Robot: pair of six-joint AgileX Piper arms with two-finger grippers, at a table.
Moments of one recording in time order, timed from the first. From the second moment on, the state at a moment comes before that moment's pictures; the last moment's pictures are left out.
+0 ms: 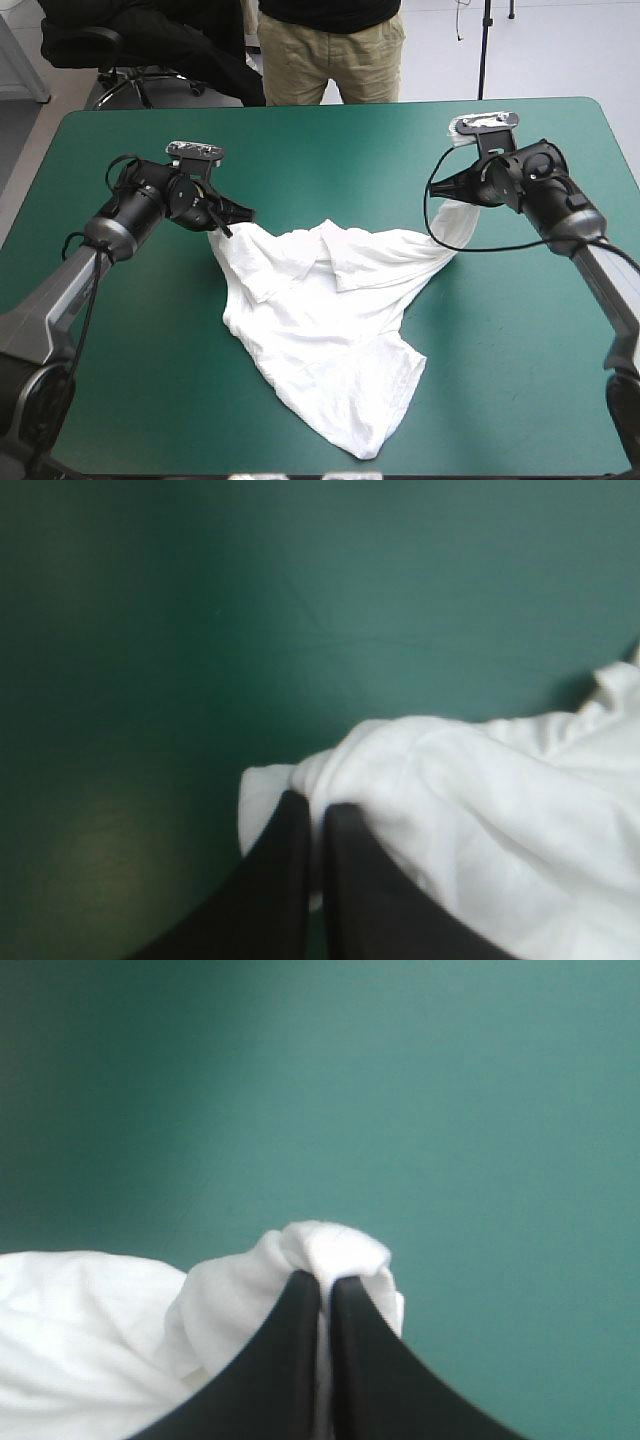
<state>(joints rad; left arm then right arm) -0.31 1.64 -1.36 0.07 0.84 -0.12 0.27 1.58 -1.42 -0.23 0.81 0.25</state>
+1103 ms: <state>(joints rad) -0.20 1.81 -1.58 0.04 0.93 0.01 0.18 1.79 -1.62 -0.13 0.97 0.14</state>
